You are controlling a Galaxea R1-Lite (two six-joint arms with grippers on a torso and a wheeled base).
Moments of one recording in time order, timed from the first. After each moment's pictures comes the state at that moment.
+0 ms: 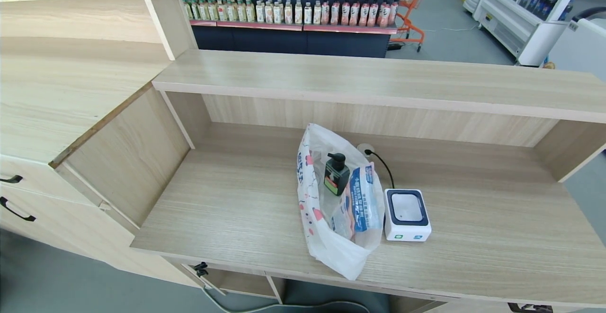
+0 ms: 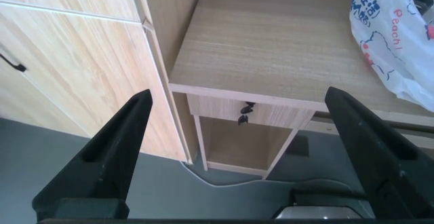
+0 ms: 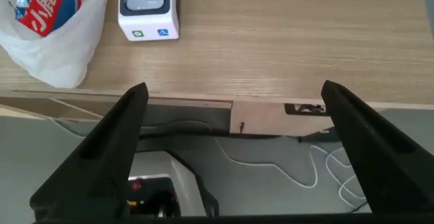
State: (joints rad) left arm 0.00 0.00 0.00 0.00 0.02 0.00; right arm 0.10 0.34 -0.10 -0.01 -0.14 0.03
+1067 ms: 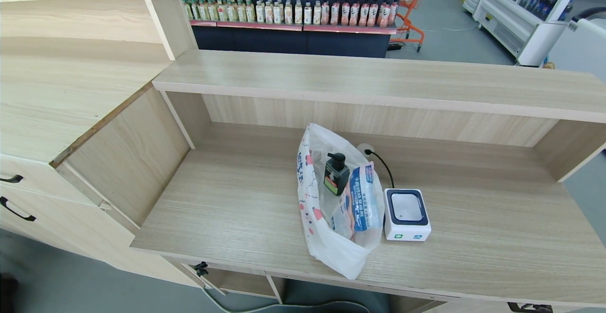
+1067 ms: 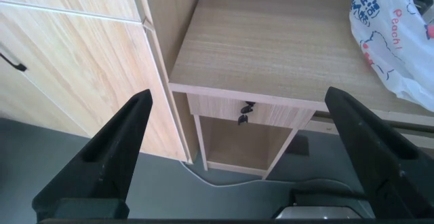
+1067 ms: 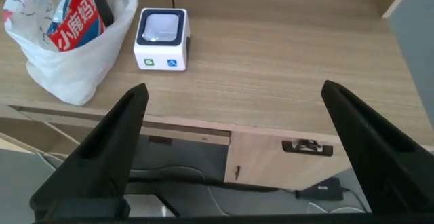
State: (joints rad) left arm 0.00 0.00 0.00 0.00 0.02 0.00; right arm 0.00 0.00 0.00 0.01 -0.02 -0.06
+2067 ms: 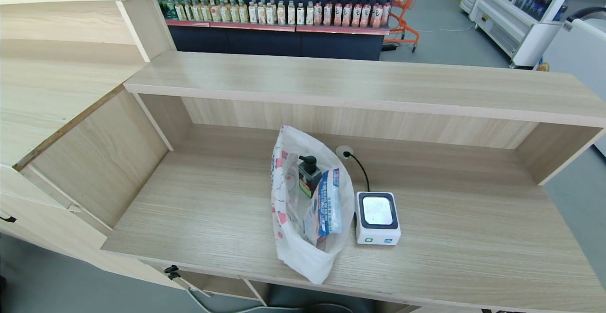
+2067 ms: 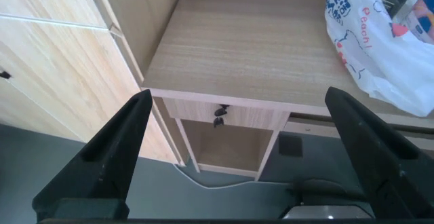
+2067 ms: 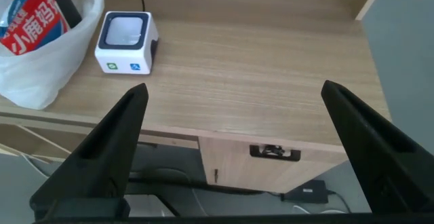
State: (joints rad) left arm 0.00 0.00 0.00 0.00 0.02 0.03; right arm 0.00 0.00 0.00 0.01 -0.02 -0.06
